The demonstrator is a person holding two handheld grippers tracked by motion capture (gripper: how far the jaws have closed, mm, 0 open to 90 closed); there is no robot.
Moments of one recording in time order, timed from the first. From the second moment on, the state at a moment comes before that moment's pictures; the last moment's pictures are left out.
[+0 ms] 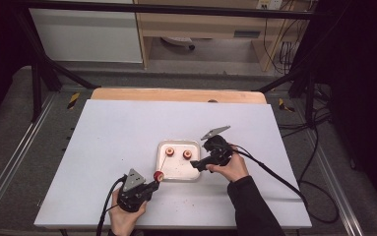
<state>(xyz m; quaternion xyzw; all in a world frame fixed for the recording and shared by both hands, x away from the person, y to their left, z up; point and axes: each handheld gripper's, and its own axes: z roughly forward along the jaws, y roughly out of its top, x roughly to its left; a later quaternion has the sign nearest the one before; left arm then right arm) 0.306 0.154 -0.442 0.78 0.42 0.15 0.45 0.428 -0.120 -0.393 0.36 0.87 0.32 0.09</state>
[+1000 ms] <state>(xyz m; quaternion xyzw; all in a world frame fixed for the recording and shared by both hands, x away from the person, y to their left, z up) 0.306 0.158 -0.444 0.78 0.41 0.14 0.45 0.478 -0.070 -0.414 0.45 0.86 0.25 0.03</state>
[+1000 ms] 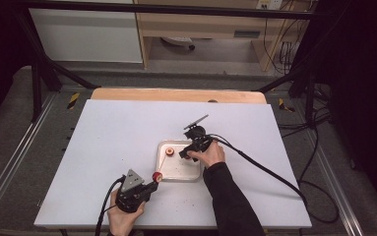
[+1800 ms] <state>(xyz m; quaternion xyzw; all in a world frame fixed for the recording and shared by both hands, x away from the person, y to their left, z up) 0.306 0.157 -0.444 0.78 0.41 0.14 0.45 0.478 -0.070 -0.418 0.47 0.85 0.25 0.02</state>
